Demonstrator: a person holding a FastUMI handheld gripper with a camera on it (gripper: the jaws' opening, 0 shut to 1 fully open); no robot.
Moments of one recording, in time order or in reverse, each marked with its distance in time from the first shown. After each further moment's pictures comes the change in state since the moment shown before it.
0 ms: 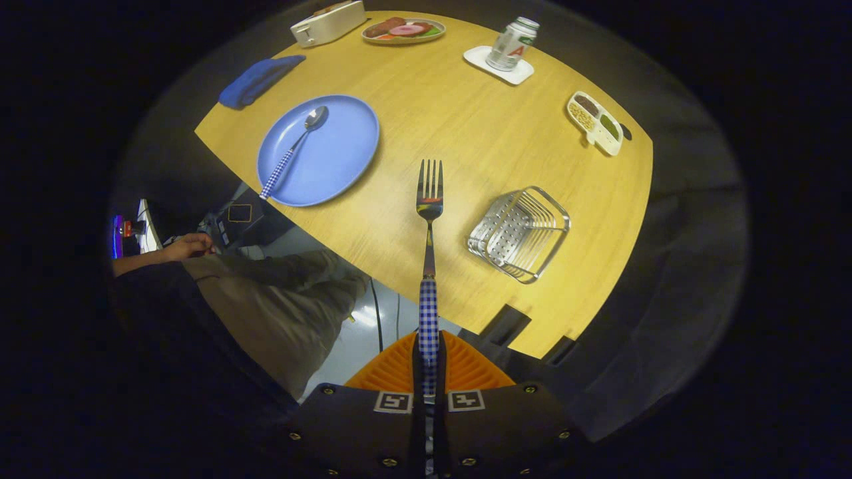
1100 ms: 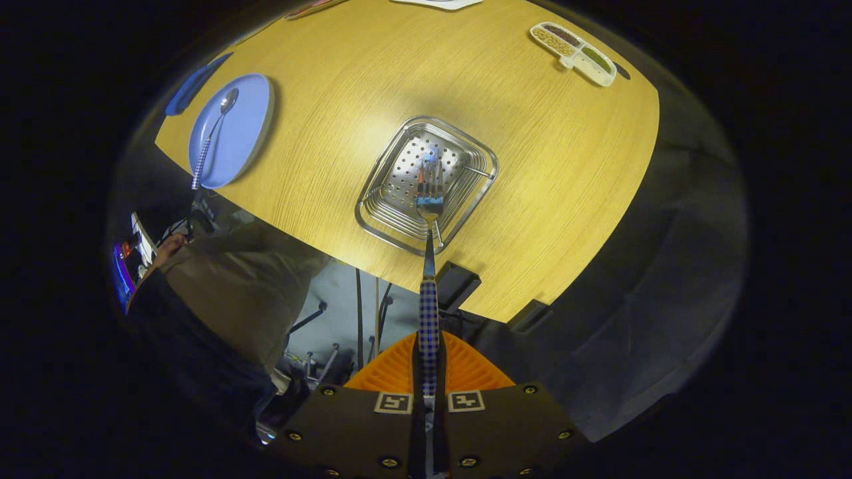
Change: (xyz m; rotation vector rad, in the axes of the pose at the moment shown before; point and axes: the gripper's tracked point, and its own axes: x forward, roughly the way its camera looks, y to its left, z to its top) arm 0.034 -0.085 0.000 0.040 0.376 0.070
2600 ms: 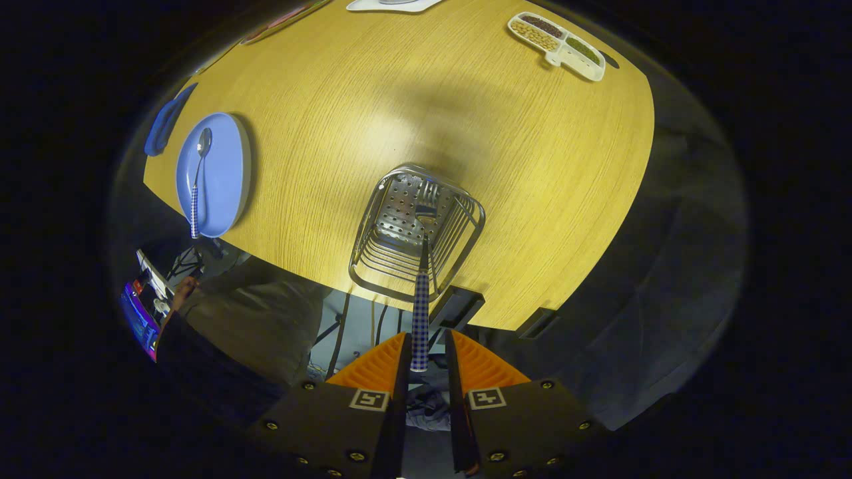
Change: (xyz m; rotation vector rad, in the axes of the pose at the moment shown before) arm -0.013 -0.001 0.029 0.126 -0.027 0.025
